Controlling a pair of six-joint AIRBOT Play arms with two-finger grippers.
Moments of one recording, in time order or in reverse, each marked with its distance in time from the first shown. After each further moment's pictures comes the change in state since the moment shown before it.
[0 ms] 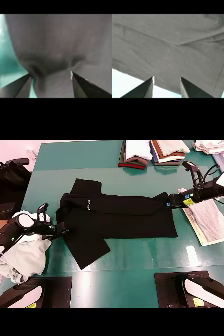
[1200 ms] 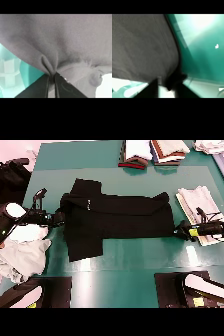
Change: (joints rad) left arm 0.000 0.039 0.169 -0.035 -0.106 0.136; right arm -0.500 -0.126 -0.528 0.263 -0.113 -0.177
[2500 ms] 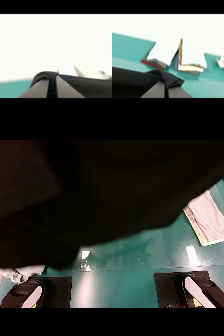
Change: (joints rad) left arm 0.000 0.341 1.129 0.217 -0.144 -0.057; right arm 0.272 0.377 1.326 -0.264 0.174 0.120
